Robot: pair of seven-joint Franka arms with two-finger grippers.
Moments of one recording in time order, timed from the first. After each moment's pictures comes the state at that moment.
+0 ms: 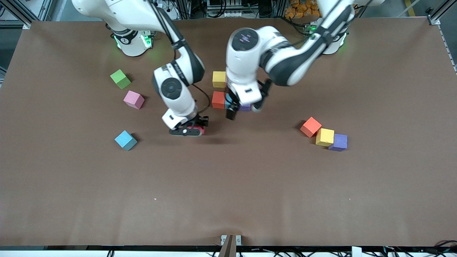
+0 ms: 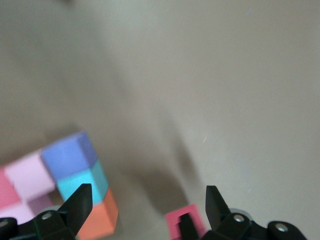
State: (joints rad) left arm -0.22 0.47 -0.65 -1.60 0.36 2.07 -2.05; right arm 0.87 0.52 -0.22 -1.91 0.26 2.44 0.59
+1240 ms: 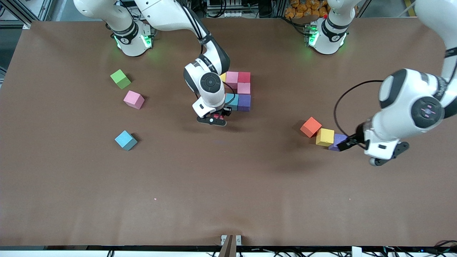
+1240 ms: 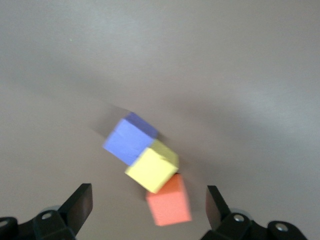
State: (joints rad) left arm 0.54 0.45 -0.75 -1.70 0.28 1.90 -0.74; right arm 1.00 0.63 -0.21 -1.80 0.26 2.33 0.80
